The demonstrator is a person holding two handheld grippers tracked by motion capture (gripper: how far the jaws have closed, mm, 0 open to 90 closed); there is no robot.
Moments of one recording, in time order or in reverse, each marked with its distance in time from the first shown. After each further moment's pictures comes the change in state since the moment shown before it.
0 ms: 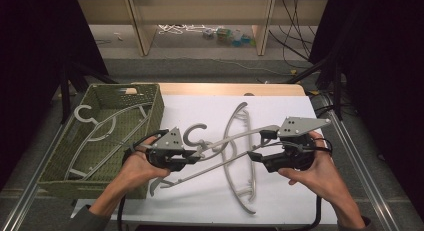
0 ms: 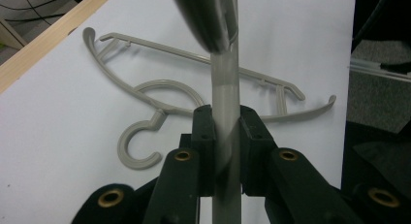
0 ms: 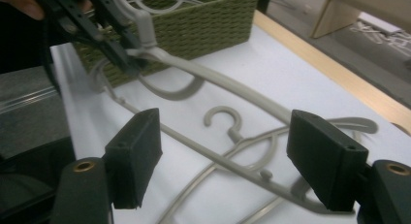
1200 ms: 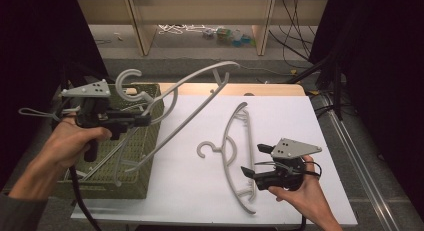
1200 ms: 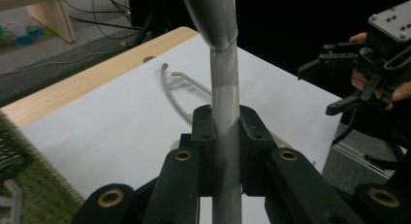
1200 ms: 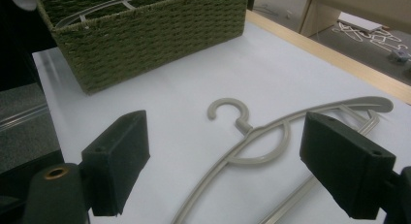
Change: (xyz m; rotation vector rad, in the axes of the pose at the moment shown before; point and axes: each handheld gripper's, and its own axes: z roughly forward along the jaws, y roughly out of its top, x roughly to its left) left arm 0.058 0.027 -0.141 -0.160 0.095 -0.283; right arm 0.026 -0.044 0.024 -0.064 -0.048 0.066
